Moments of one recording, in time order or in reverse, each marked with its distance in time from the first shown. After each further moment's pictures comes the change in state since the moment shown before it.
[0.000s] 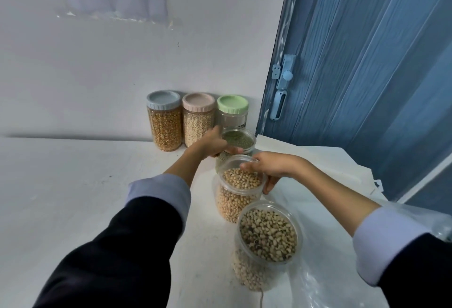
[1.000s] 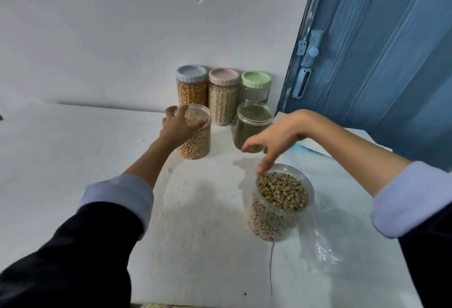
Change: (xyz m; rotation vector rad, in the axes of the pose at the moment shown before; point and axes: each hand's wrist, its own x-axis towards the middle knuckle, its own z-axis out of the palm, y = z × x) left_hand -0.101 -0.069 -0.056 0.239 0.489 -0.102; right_hand -0.057 -0.076 0.024 -0.762 -0.377 -0.055
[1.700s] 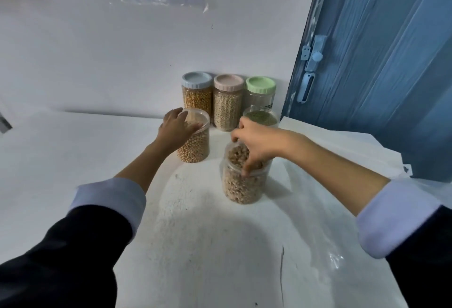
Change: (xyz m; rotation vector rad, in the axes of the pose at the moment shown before) left_hand 0.015 -0.017 -0.019 0.241 0.044 0.176; right_hand 0.032 -0.026 0.015 -0.136 0.572 -0.048
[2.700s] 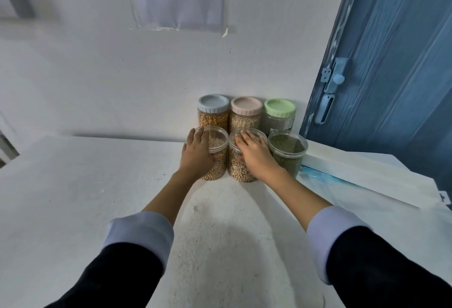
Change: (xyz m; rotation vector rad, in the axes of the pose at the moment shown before) left_hand 0.029 -0.016 0.022 0.082 -0.018 0.095; right_hand 0.121 0.014 0.048 0.024 0.363 0.152
